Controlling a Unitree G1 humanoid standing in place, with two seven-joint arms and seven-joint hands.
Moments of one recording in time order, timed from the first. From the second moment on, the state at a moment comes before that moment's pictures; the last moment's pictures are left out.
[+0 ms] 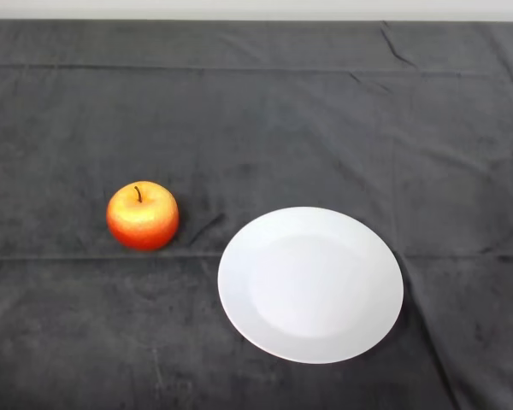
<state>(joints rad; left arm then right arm) -0.41 0.70 0.50 1.22 -0.29 -0.41 0.49 -0.77 -0.45 -0.83 1.22 0.78 0.38 0.42</state>
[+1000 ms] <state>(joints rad) -0.42 0.70 0.48 1.22 -0.21 -0.41 0.49 -0.77 -0.45 -0.83 1.22 0.78 0.38 0.42</state>
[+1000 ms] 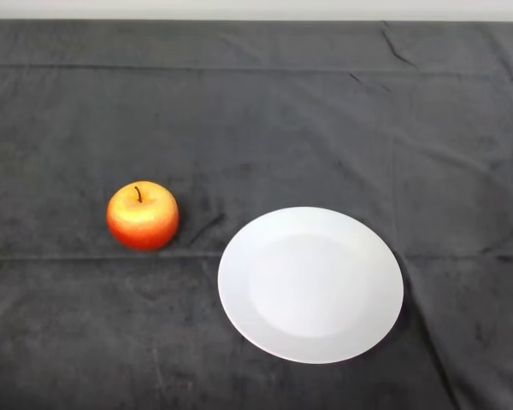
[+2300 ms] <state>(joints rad) -0.53 0.56 0.25 1.22 -0.02 -0.41 0.33 -0.77 -0.45 -0.83 1.22 0.78 0.38 0.42</state>
